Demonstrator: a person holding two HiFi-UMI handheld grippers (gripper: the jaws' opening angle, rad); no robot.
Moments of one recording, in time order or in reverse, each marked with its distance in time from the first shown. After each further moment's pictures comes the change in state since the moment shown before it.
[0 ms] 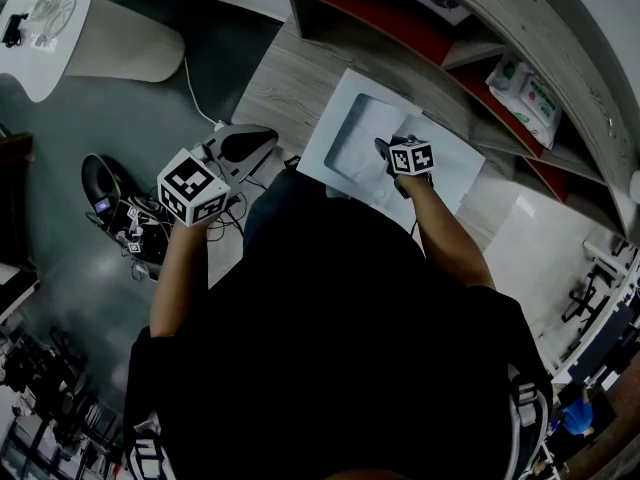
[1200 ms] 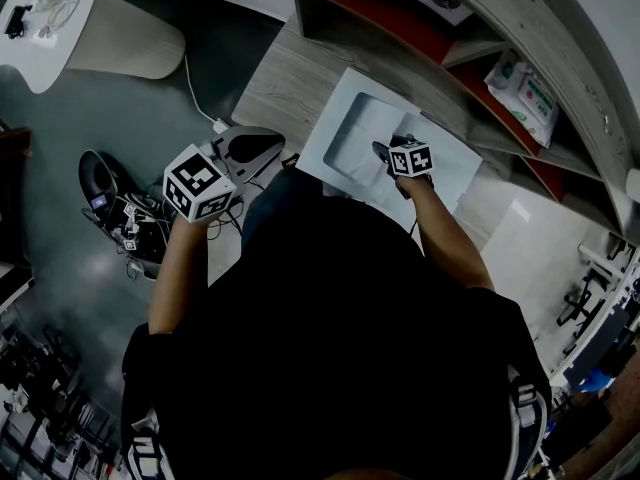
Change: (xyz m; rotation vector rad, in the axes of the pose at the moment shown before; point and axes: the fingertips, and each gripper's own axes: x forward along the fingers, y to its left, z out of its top) left arm 0.002 -0.020 -0.010 0.002 0.025 -0.058; right arm -0.007 -0.006 -0.009 -0.063 0.028 -0.060
